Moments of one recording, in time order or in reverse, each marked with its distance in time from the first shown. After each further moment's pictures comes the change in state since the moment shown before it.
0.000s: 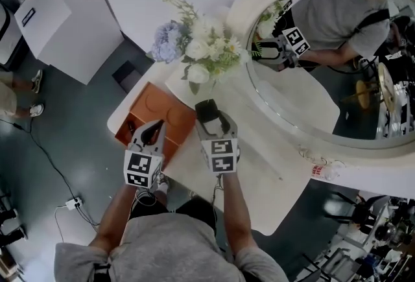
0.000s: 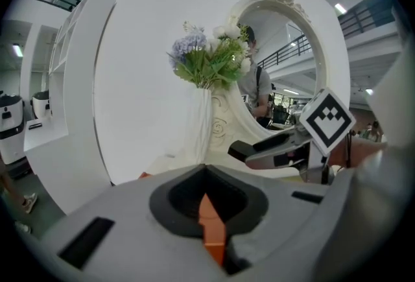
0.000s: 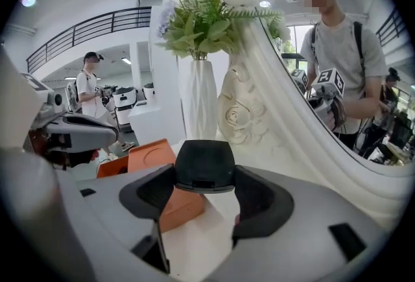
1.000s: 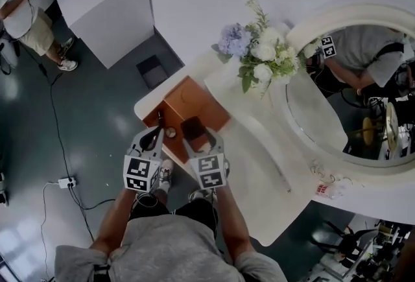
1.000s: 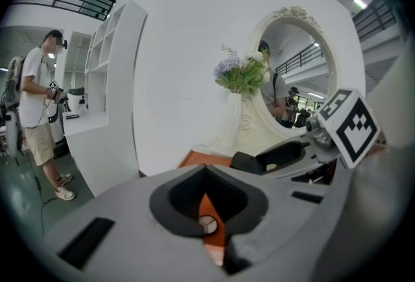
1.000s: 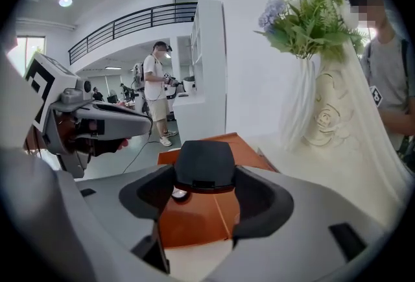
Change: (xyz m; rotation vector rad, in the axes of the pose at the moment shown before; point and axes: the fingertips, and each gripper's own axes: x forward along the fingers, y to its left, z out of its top) left arm -0.109 0.062 -0.057 -0.103 -0.009 0.187; right arm -0.010 0.178 -0.022 -0.183 0.037 0.278
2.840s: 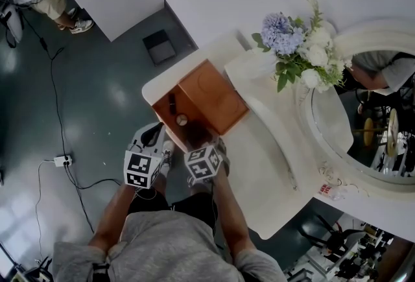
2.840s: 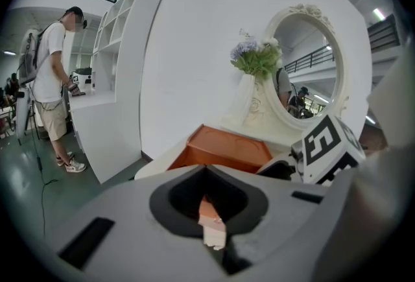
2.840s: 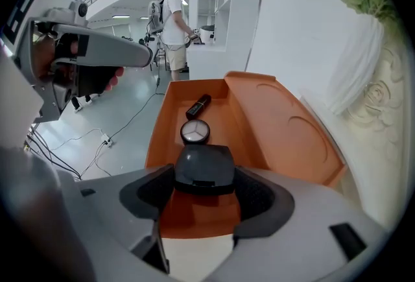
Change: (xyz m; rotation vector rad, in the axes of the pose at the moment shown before) left arm -0.001 0.033 -0.074 -0.095 0.098 -0.008; right arm 0.069 0.040 -0.111 -0.206 0.405 0.020
